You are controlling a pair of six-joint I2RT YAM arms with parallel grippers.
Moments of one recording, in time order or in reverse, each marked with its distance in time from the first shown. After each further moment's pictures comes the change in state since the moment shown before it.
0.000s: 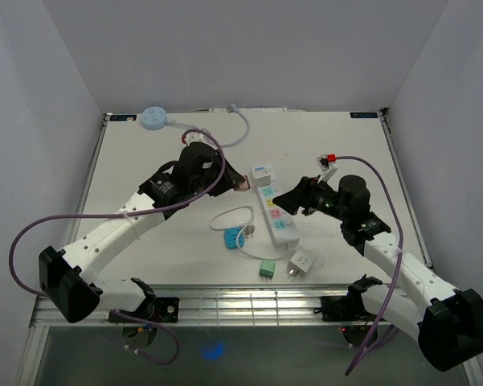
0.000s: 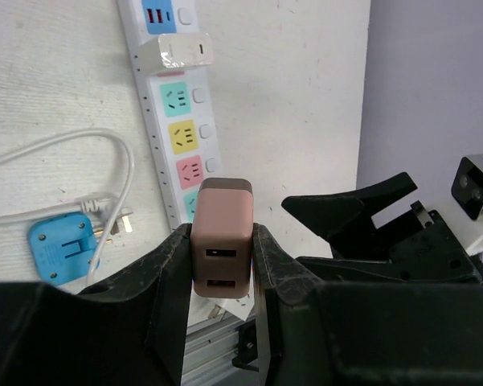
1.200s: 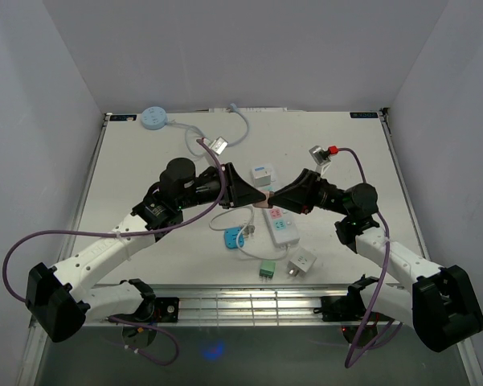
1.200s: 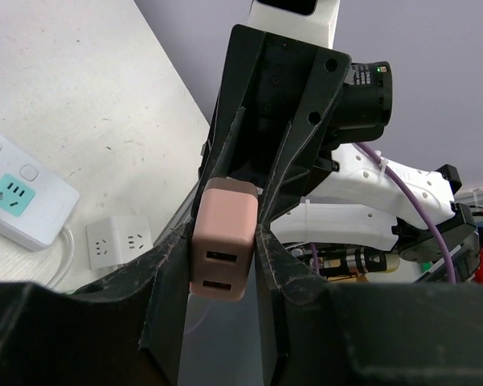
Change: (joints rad) left arm -0.001 -0.150 -0.267 0.546 0.568 0.084; right arm 0.019 0.132 -0.053 0.798 -0.378 0.544
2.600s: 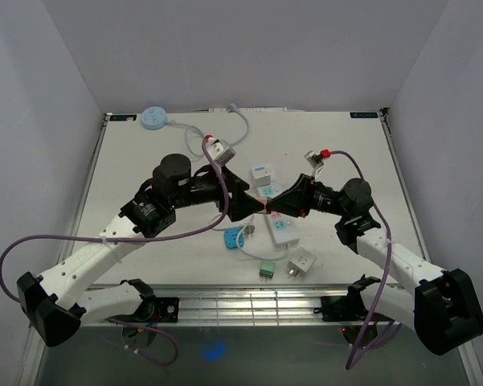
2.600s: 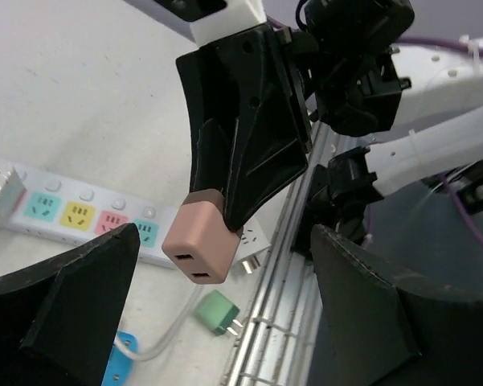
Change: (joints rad) left arm -0.032 -0.053 0.117 -0.202 0.014 0.662; right arm 0.001 -0.021 0.009 -0.238 -0.020 -0.143
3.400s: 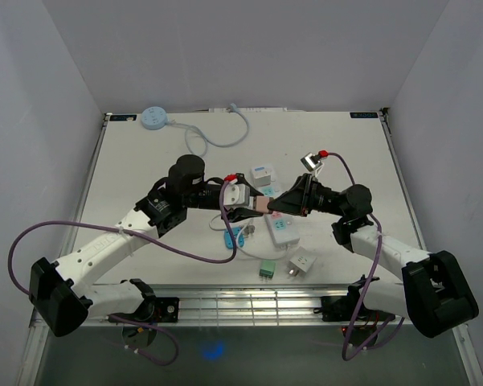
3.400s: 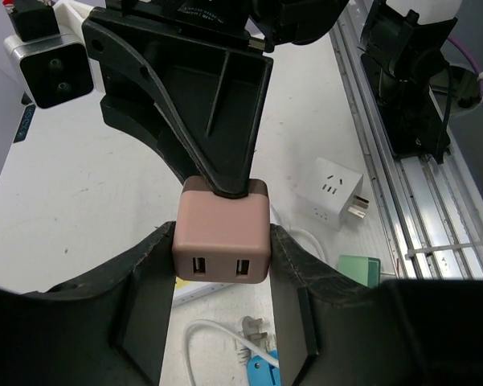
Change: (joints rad) left arm 0.002 0.101 -0.039 0.032 0.285 0.753; right arm -0.013 0.118 -0.055 0.339 -0.053 0.374
